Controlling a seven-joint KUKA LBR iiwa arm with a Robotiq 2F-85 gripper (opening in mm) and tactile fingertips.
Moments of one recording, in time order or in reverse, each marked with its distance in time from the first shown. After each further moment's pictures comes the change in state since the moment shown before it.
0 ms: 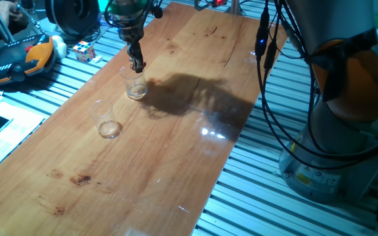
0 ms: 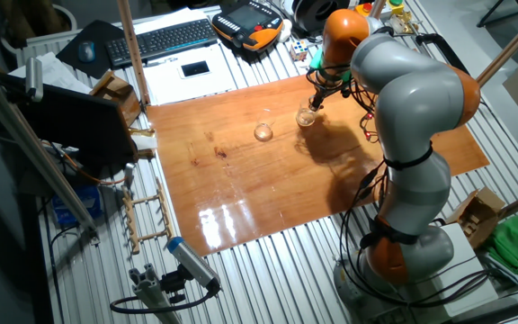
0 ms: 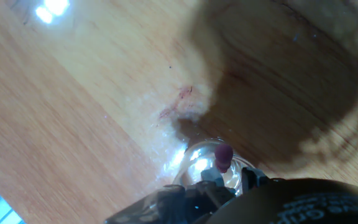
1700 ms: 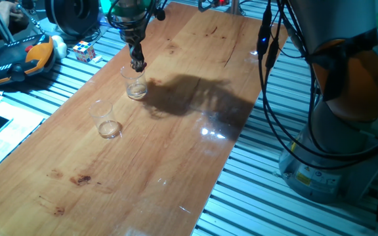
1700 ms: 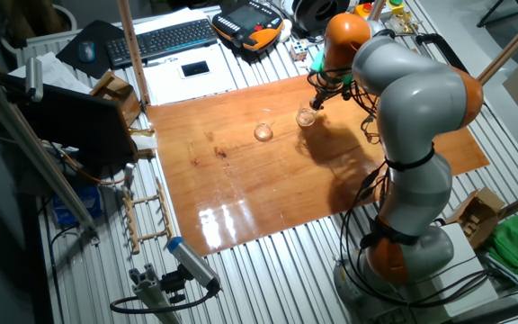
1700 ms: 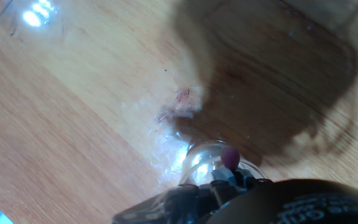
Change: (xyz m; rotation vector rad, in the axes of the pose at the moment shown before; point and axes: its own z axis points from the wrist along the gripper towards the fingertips) arm -0.002 0.001 0.004 -0.024 0.019 -0.016
